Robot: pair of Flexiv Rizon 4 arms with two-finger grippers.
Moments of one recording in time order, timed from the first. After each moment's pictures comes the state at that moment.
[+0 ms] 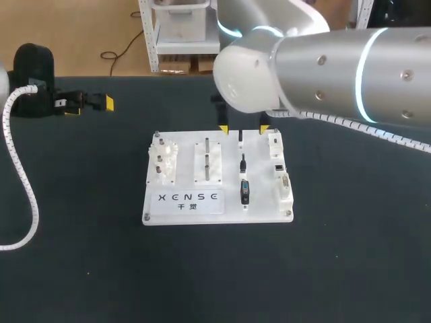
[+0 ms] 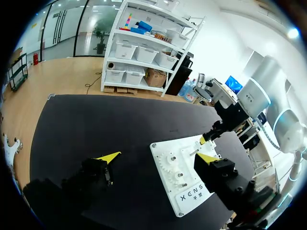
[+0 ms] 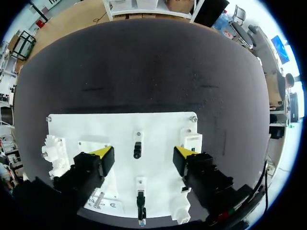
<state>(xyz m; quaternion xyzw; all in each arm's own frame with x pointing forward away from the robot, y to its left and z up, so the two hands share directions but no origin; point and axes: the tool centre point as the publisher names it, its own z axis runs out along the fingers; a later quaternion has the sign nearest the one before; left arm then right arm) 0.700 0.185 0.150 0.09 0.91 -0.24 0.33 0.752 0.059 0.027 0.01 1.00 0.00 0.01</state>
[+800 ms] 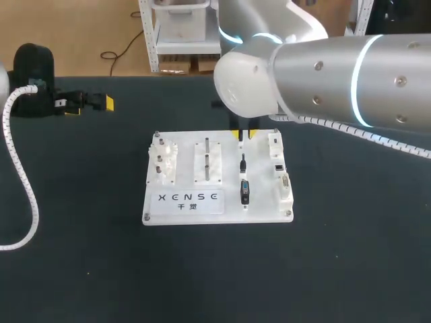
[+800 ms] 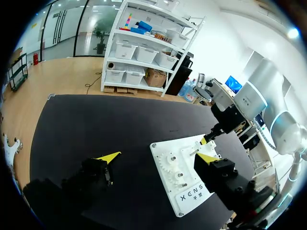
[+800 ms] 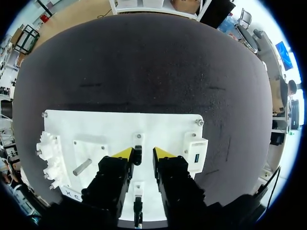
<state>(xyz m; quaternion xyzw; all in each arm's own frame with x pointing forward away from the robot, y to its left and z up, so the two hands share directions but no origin) 0.700 0.185 0.150 0.09 0.91 -0.24 0.33 0.752 0.060 0.014 -0.01 1.00 0.00 0.01</state>
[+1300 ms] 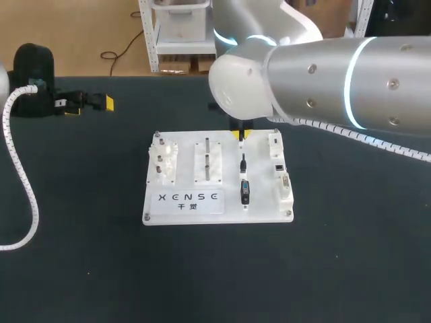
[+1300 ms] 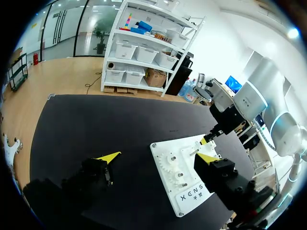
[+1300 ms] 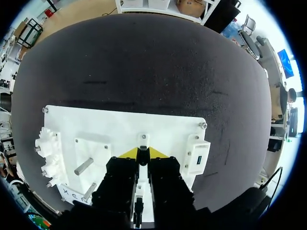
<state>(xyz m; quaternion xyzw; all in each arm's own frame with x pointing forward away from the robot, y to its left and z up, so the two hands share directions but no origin) 0.700 0.185 0.150 0.09 0.91 -0.24 0.33 0.752 0.064 0.013 -0.04 1.00 -0.01 0.01</state>
